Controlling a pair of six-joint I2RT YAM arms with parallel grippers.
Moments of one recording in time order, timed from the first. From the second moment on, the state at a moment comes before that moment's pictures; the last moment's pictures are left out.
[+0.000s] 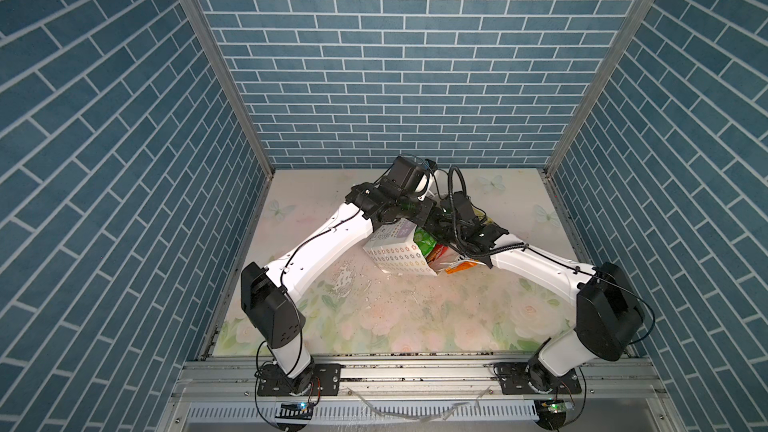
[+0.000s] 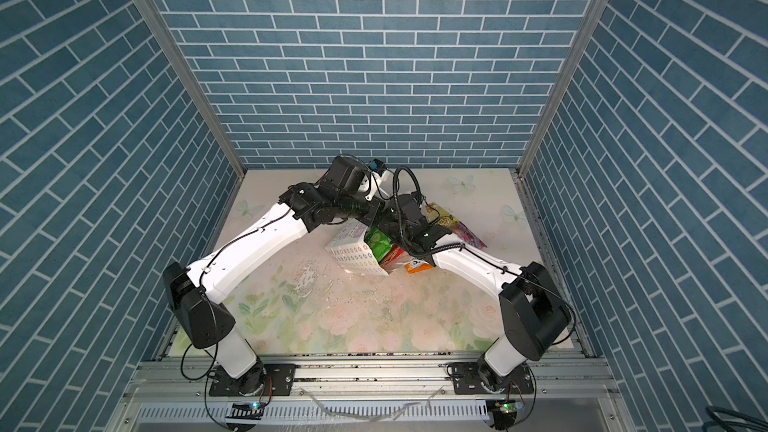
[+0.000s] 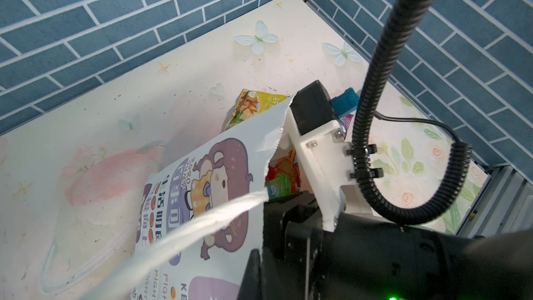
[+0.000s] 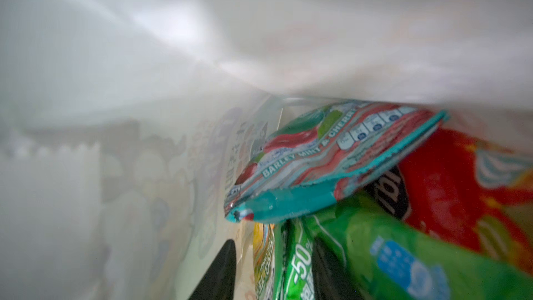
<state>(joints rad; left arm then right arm) -0.75 1.70 1.77 -0.80 0.06 -0.15 0.75 1.57 1.12 -0.12 0.04 1.18</state>
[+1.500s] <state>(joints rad) -0.71 1.70 1.76 -0.80 0.07 -0.13 0.73 1.70 1.14 0.06 0.07 1.21</state>
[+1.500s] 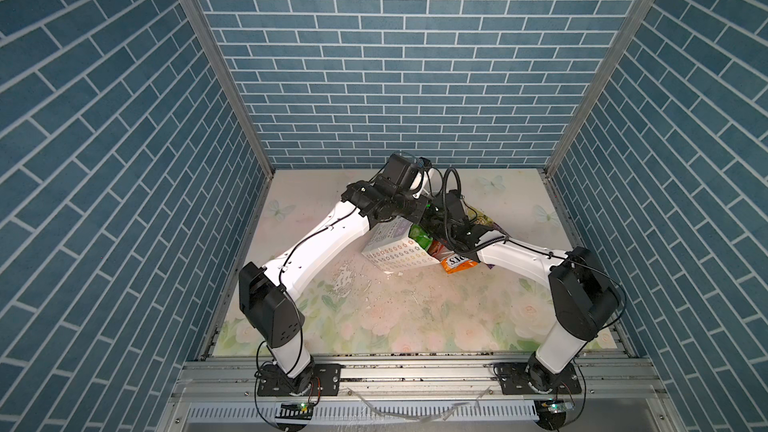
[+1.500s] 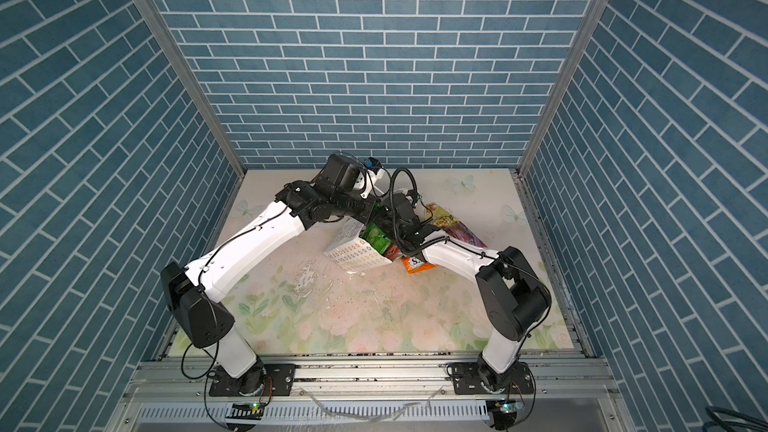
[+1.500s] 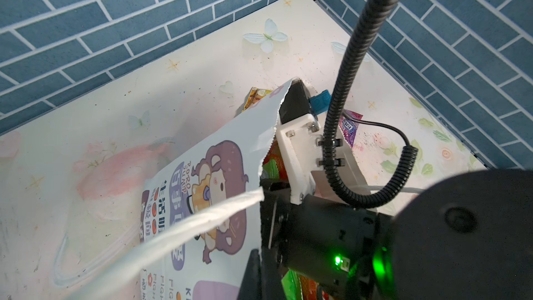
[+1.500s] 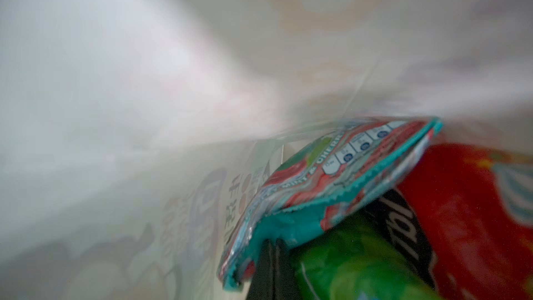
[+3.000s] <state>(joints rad) -0.69 1.67 1.71 -0.73 0.09 -0.12 0.72 1.43 1.16 -0.43 0.01 0.83</state>
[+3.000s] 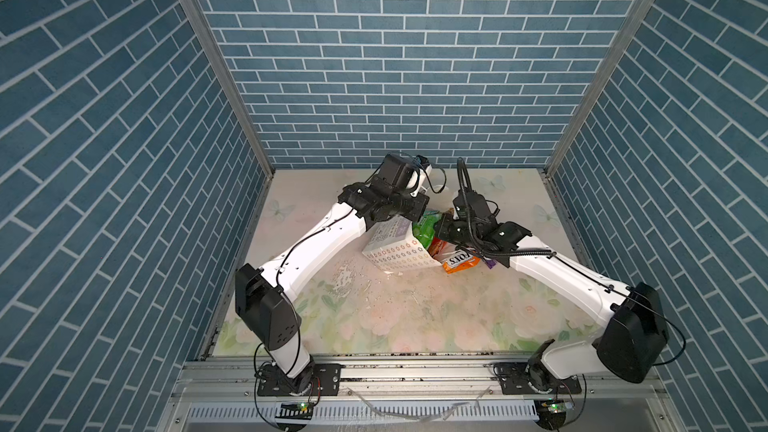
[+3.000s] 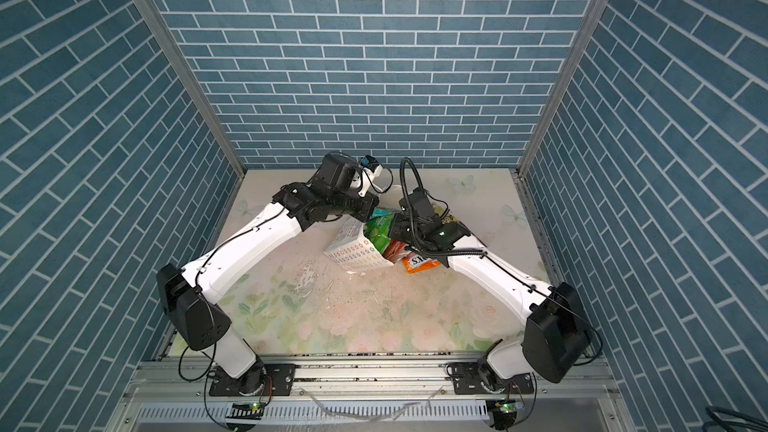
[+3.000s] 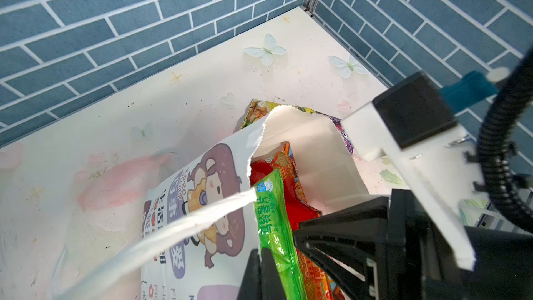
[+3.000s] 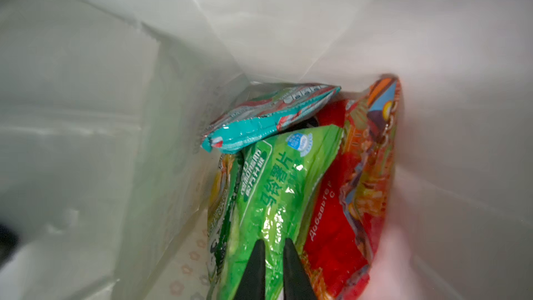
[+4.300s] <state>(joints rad) -0.68 1.66 1.70 -0.73 0.08 -0.12 0.72 1.52 1.24 -0.52 -0.02 0.78</state>
